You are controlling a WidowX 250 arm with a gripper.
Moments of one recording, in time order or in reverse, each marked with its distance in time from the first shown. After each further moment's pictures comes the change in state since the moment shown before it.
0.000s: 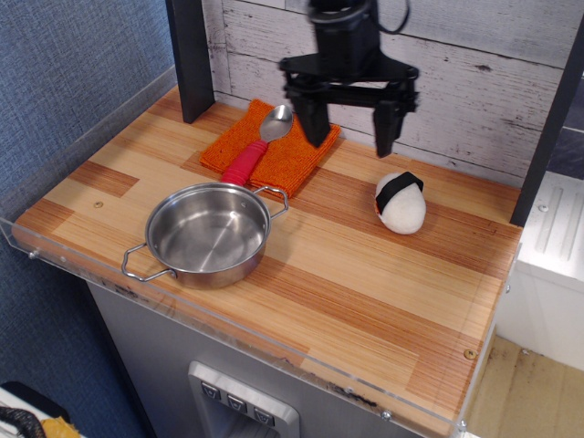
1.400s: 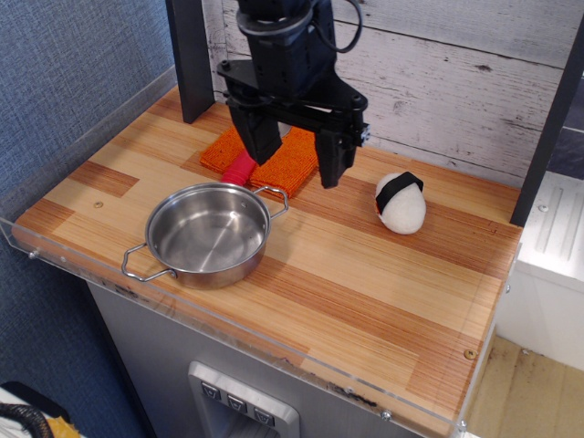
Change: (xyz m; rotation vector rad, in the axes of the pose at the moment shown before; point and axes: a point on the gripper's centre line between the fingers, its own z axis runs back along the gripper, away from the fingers) arm -0.052 0.003 0.032 0.061 -0.008 -0.143
